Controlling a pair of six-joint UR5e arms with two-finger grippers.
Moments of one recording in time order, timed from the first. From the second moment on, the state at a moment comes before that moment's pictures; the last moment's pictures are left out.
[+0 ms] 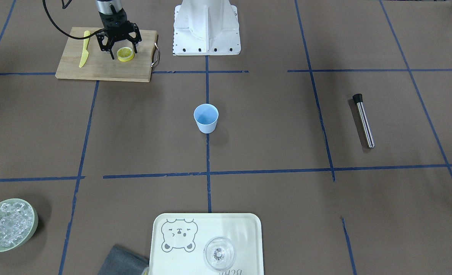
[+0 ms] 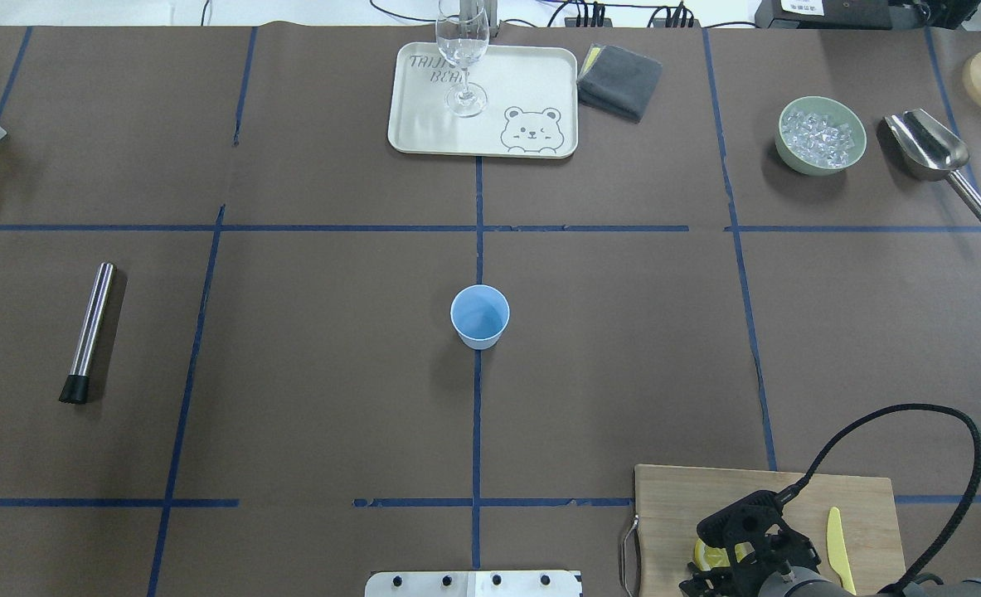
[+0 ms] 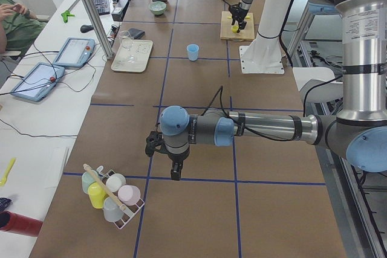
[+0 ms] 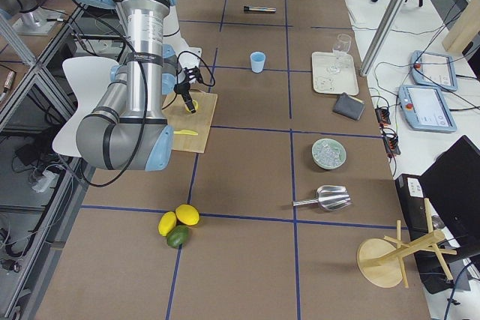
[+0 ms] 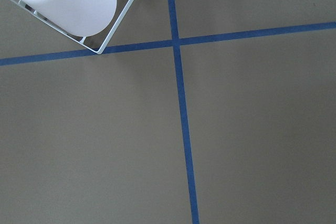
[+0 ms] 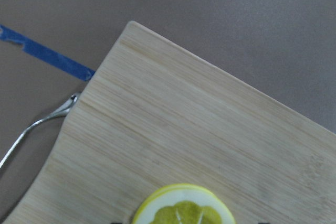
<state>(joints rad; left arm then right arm) -1.54 -1.44 -1.74 -1.58 -2.36 0.05 -0.12 -1.73 2.20 -1.31 1.27 1.22</state>
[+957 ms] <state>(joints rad) -1.54 -1.45 -1.74 -1.58 -2.36 0.05 -0.10 -1.74 2.22 -1.31 1.27 1.23</state>
